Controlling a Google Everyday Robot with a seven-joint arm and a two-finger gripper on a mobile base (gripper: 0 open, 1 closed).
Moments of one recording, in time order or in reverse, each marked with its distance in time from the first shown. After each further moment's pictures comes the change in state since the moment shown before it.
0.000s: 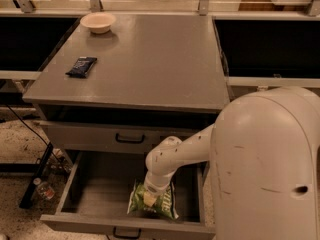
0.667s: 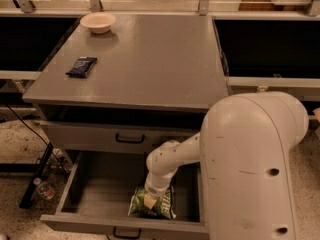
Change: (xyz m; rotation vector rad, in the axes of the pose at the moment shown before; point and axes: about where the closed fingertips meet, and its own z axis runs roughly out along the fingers) arm 0.007 -0.007 0.033 -0.051 0.022 0.040
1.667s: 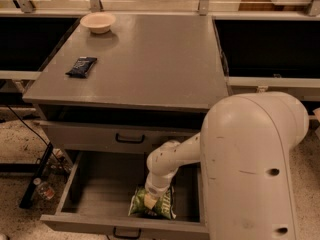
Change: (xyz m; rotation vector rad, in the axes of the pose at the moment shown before) arm 0.000 0.000 0.000 0.000 0.000 0.000
